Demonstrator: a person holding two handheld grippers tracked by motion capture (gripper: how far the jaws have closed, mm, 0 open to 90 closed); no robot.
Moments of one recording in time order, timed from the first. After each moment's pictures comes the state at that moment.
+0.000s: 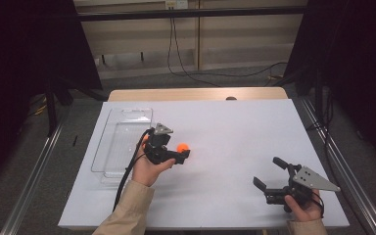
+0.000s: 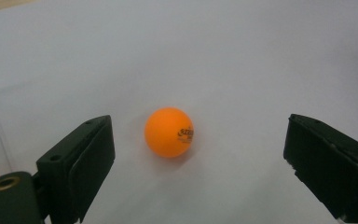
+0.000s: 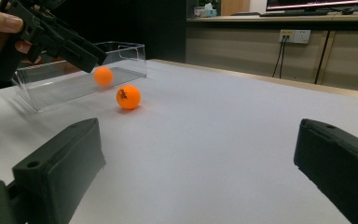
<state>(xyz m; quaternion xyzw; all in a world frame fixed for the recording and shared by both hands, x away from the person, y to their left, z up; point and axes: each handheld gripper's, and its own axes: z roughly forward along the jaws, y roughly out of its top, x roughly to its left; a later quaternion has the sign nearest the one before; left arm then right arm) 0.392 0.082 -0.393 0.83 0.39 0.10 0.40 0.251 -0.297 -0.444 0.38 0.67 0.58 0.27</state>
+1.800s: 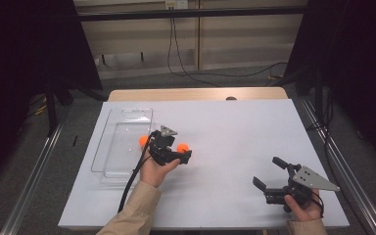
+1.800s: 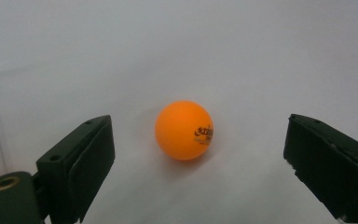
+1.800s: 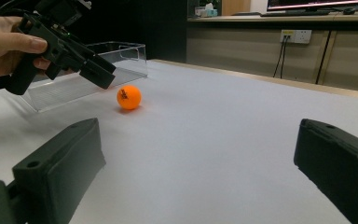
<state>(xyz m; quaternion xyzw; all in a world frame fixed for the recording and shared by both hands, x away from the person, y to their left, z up) 0.399 0.070 -0.414 0.82 0.41 0.12 0.37 0.252 -0.297 -0.444 0.37 0.67 0.58 0.27</state>
